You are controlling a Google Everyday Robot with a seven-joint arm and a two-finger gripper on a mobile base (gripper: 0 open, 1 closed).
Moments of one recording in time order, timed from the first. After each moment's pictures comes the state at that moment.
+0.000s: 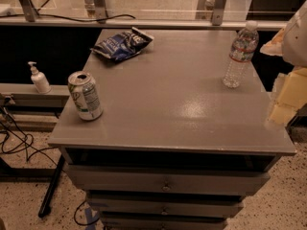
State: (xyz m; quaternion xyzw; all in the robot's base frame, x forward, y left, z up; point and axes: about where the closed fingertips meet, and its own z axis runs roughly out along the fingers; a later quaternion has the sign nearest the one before) arm 0.438 -0.217 0.976 -0.60 0.78 -0.03 0.16
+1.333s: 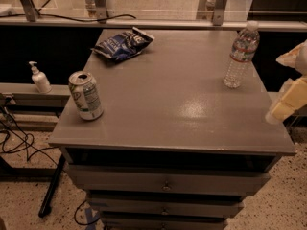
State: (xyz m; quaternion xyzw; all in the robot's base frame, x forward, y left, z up) arm 0.489 -0.274 0.927 -0.52 0.82 0.01 0.23
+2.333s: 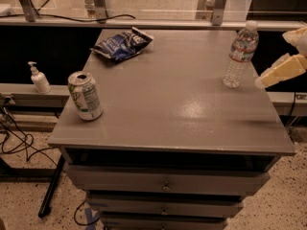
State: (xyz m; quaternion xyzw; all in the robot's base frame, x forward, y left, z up) arm 0.584 -0.306 0.941 -0.44 0.81 0.03 0.40
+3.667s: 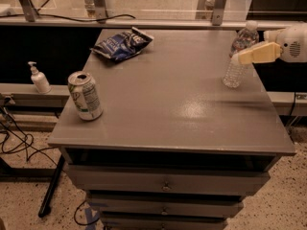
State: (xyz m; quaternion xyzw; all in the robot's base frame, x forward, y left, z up) arm 0.655 -0.276 0.938 -0.31 0.79 0.18 0.50
